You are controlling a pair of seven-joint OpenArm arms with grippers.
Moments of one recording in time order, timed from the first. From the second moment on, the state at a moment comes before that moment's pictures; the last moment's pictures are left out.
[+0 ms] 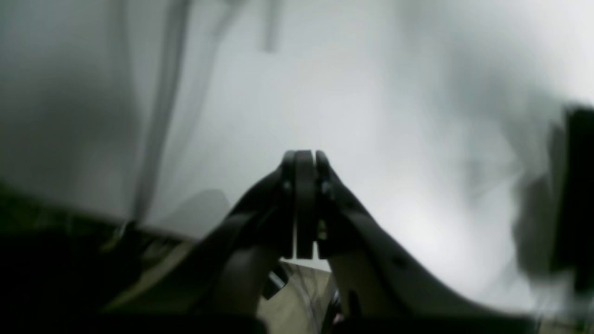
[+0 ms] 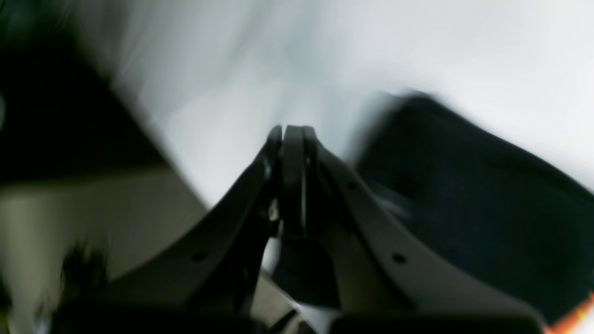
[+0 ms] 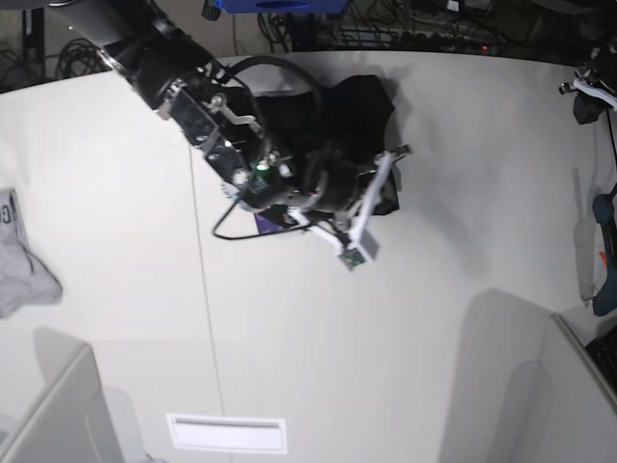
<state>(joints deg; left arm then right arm) 36.6 -18.9 -55.4 106.9 -53.4 -23.7 62.6 13.6 5.6 -42.8 108.1 34.3 -17.8 -69.5</state>
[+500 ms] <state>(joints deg) 27.5 -10.4 -29.9 110.3 -52.7 -24.7 62.3 -0.3 20.6 -35.5 112.3 35.4 -17.9 -54.5</state>
